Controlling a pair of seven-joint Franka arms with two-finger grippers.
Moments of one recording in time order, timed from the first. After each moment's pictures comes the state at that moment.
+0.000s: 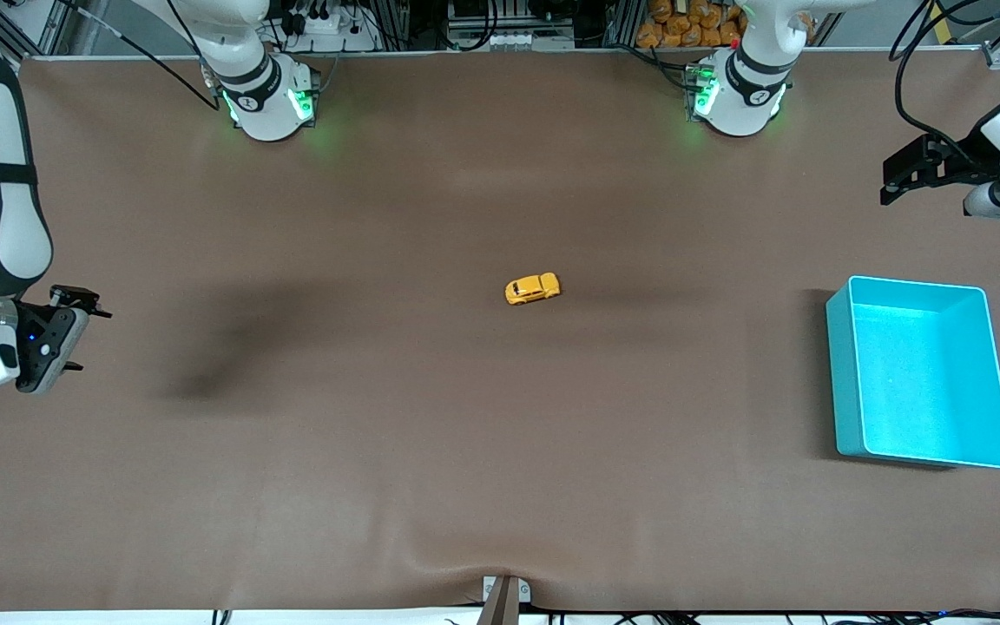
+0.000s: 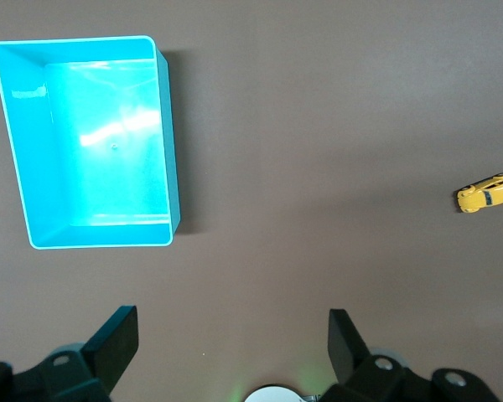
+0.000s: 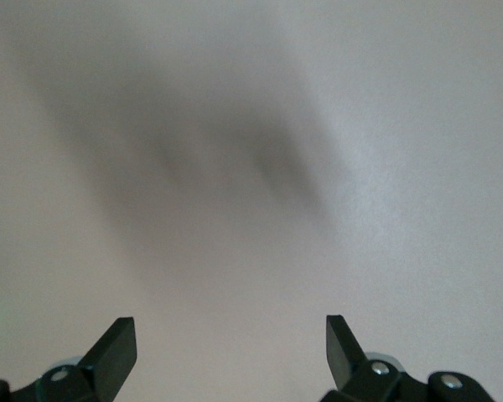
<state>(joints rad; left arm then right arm) -0.03 -0.02 -0.05 -1.54 0.00 1.46 0.08 -0.23 0.39 0.03 -1.65 0.00 1.87 -1.29</state>
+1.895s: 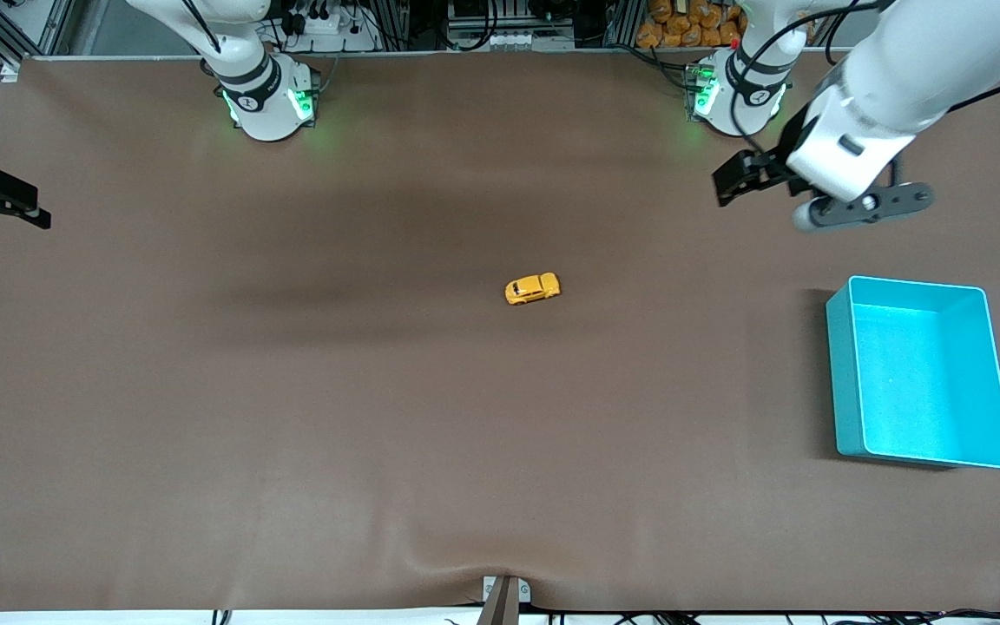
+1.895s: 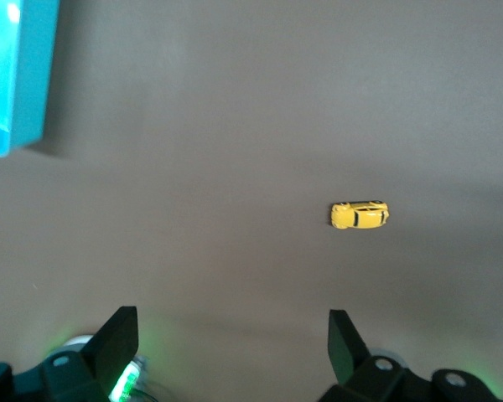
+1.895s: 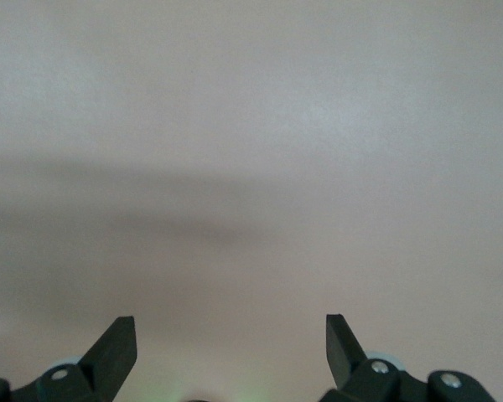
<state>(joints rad) -0.06 0.07 -0.33 -1.50 -0.13 1.46 -0.61 -0.13 0.00 0.01 -1.54 0.04 1.49 -0.26</state>
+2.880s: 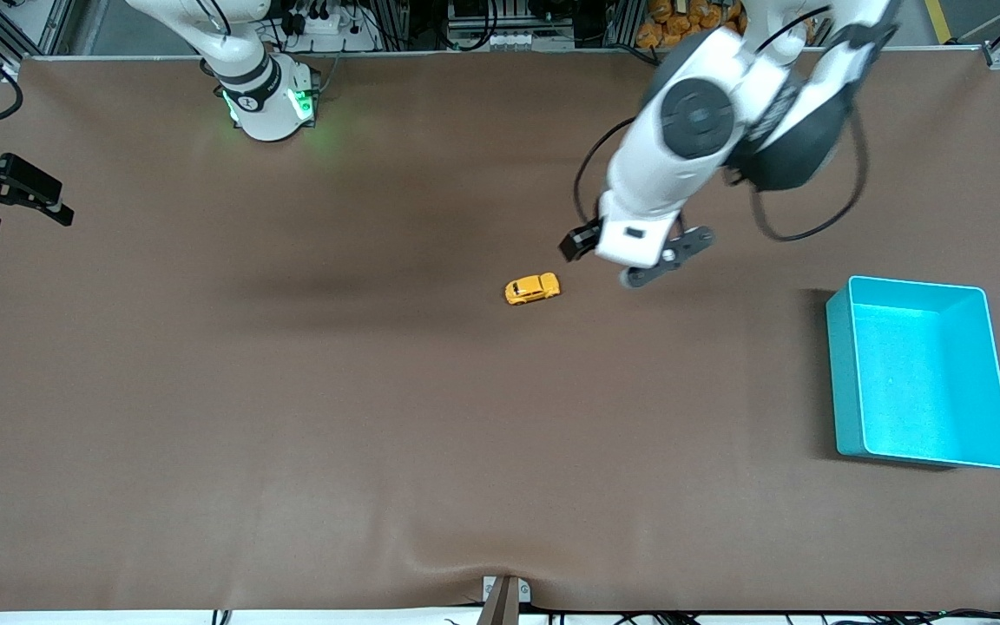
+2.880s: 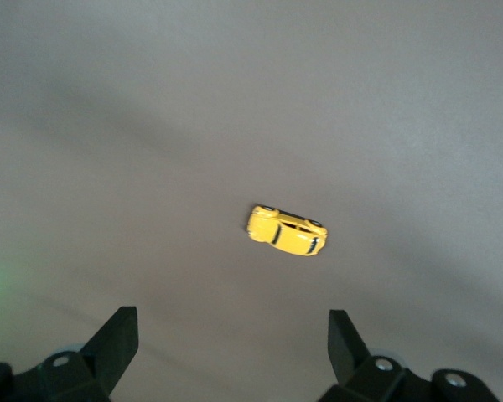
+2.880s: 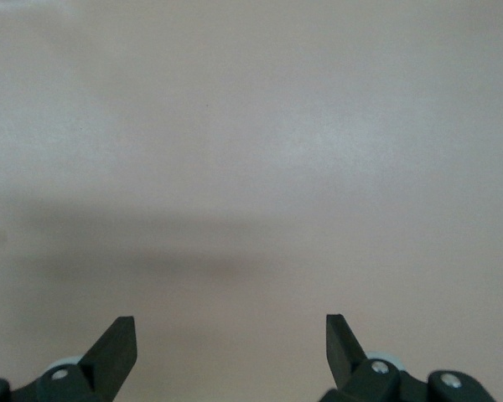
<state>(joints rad) -0.31 0.32 -0.39 -1.61 -0.05 1.83 -1.24 -0.12 -0.10 0.02 -1.69 0.08 1.62 -0.16</state>
